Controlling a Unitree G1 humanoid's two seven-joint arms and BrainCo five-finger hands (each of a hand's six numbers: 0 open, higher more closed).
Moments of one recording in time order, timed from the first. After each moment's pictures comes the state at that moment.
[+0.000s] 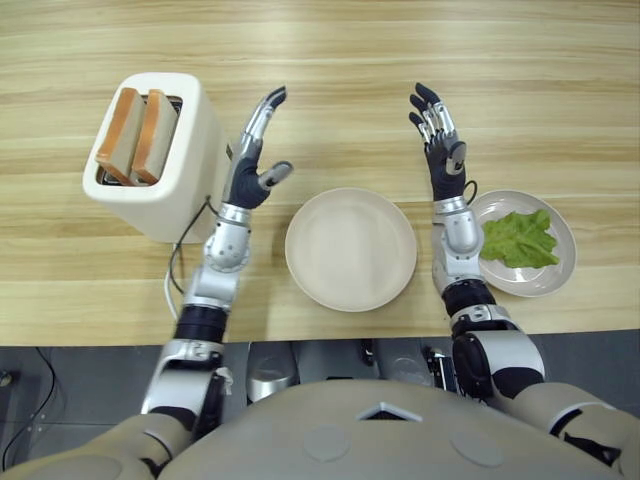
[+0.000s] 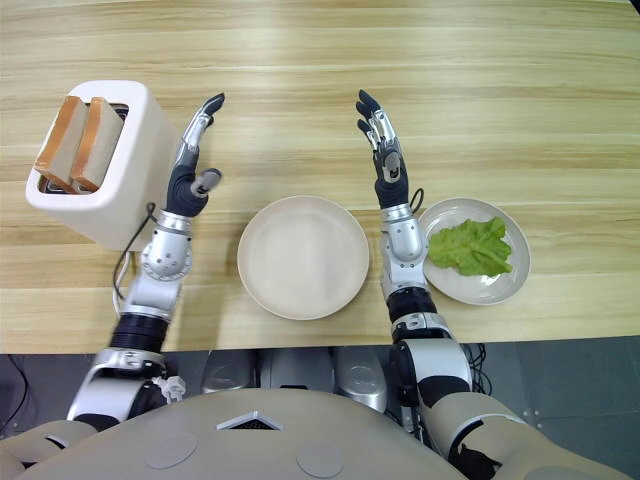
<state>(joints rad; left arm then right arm) -0.17 0.26 -0.03 0.19 0.50 -0.62 0.14 -0.41 -0.08 -0.05 0.81 0.05 -0.94 0.22</state>
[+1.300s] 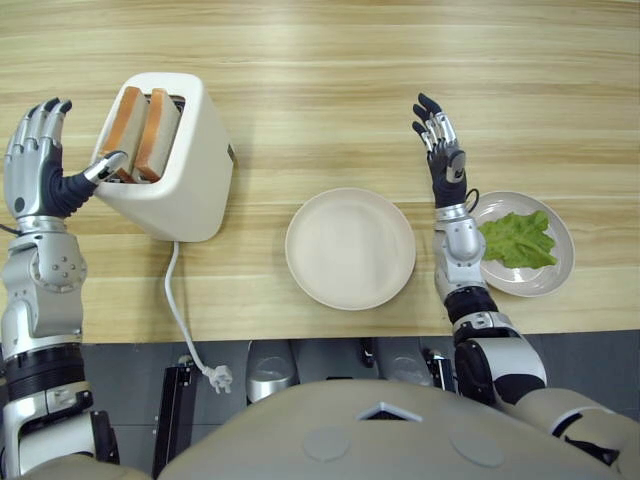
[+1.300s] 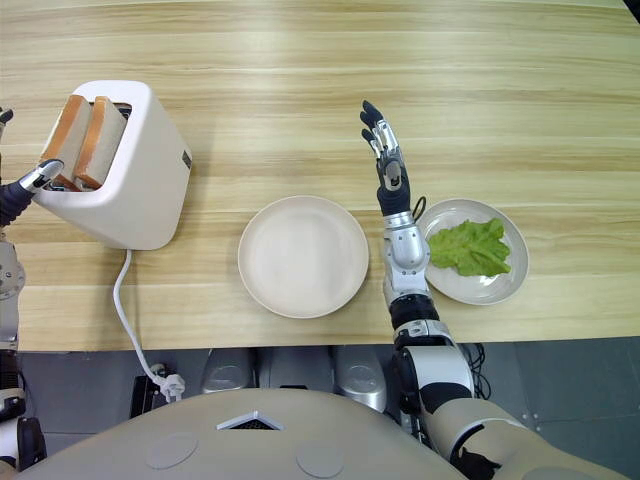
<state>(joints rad) 0.06 0.67 0.36 0.15 0.62 -0.26 0.19 -0.36 -0.09 -0.05 0.79 0.02 -0.94 0.19</state>
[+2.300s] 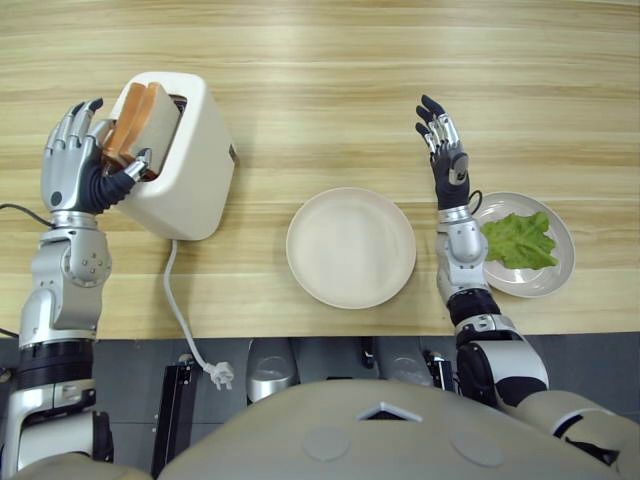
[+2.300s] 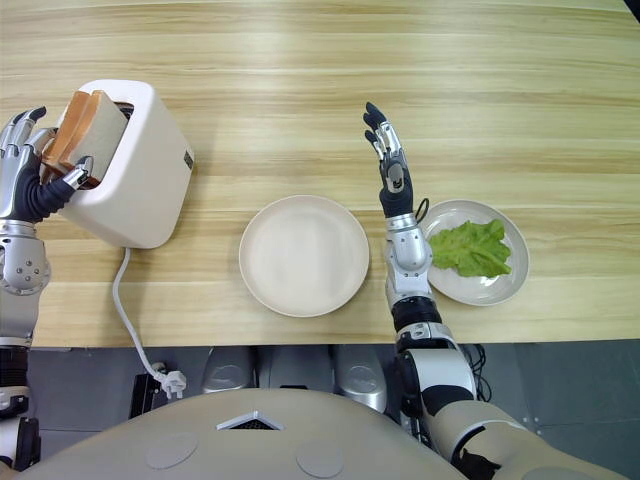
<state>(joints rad) 0.05 0.69 0.23 0.13 0.63 -0.23 0.24 -0.35 -0.10 -0.05 0.78 0.02 -0.94 0.18</state>
